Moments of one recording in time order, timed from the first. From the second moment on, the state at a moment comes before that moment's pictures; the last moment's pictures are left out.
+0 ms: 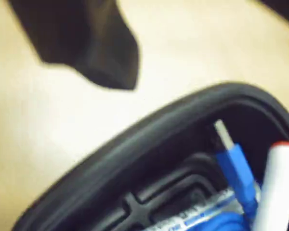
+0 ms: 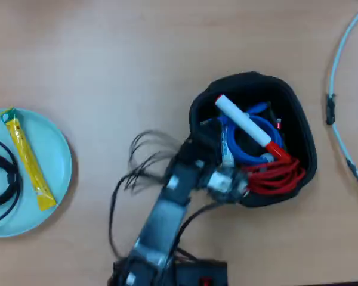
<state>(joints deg) 114.4 115.3 93.8 80.7 5.4</state>
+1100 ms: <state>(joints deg) 102.7 130.7 178.1 -4.0 -3.0</state>
